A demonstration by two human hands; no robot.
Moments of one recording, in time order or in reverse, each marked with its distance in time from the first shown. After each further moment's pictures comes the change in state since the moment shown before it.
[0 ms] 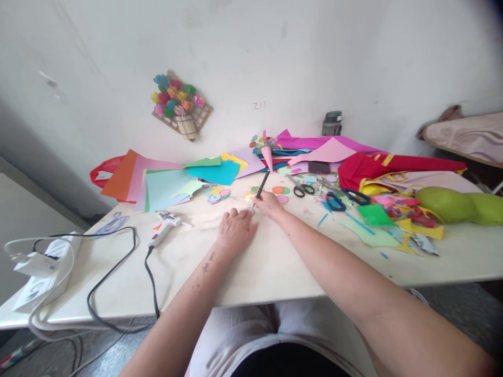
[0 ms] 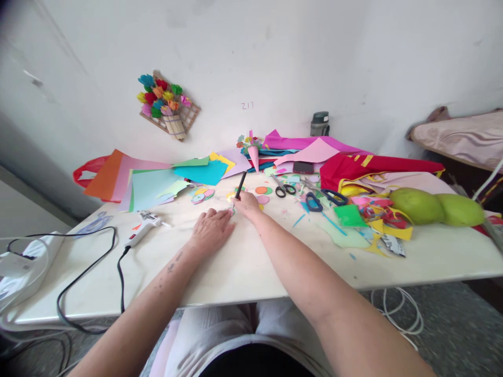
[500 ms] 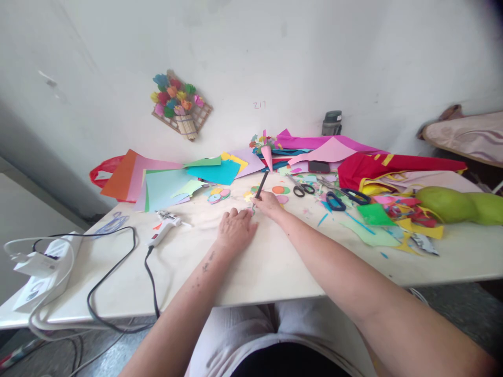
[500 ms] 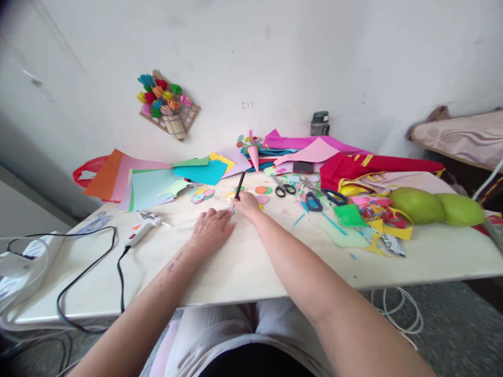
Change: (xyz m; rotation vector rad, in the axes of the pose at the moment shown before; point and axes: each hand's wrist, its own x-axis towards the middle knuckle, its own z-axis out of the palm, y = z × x) left_hand 0.000 0.000 -0.001 -0.007 -0.011 -0.004; right_hand -0.001 -0.001 0.000 -0.017 -0.021 -0.002
